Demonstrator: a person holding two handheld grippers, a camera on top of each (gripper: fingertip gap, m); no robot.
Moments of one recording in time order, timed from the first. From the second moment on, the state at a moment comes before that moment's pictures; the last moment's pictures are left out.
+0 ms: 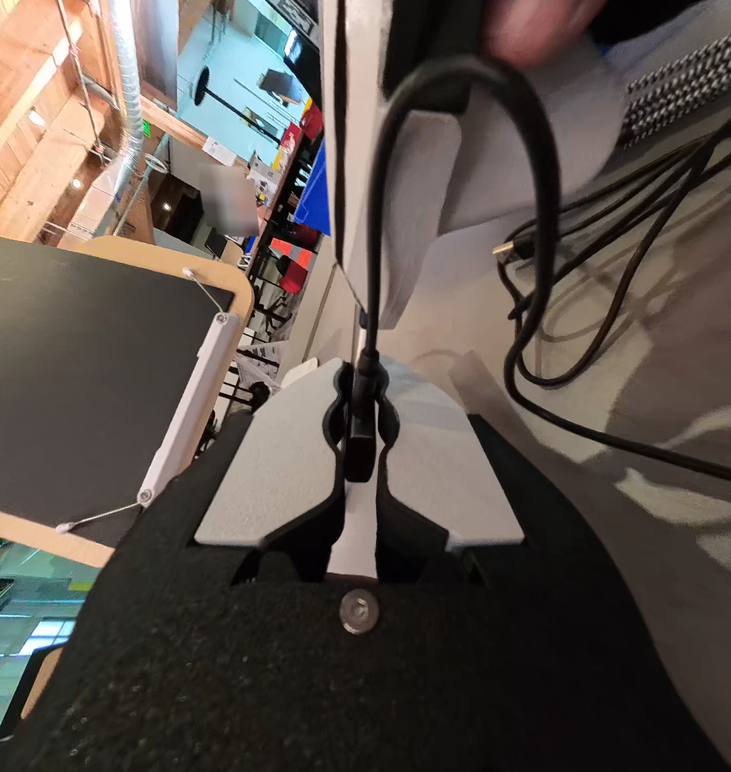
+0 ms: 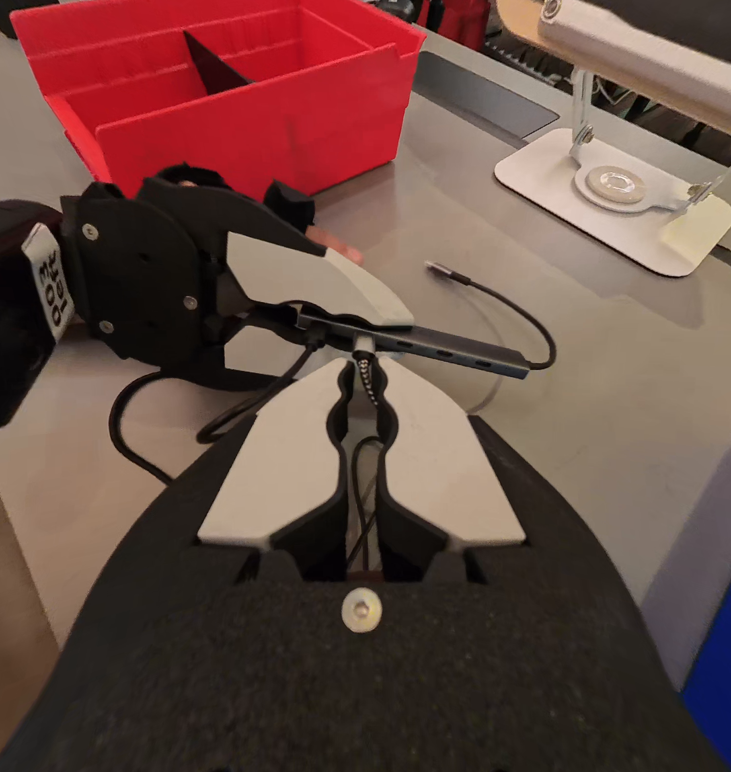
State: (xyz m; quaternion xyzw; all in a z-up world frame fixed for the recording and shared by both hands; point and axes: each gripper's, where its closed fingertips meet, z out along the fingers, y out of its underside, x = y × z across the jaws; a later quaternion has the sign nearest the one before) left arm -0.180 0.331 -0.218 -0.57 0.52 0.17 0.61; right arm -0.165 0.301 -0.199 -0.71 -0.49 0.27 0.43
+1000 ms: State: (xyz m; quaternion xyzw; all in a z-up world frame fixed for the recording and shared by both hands) left arm -0.175 0.319 -0.212 -0.55 0.54 0.18 0.61; right arm -0.159 0.292 -0.196 -0.67 -0.48 0.38 0.42
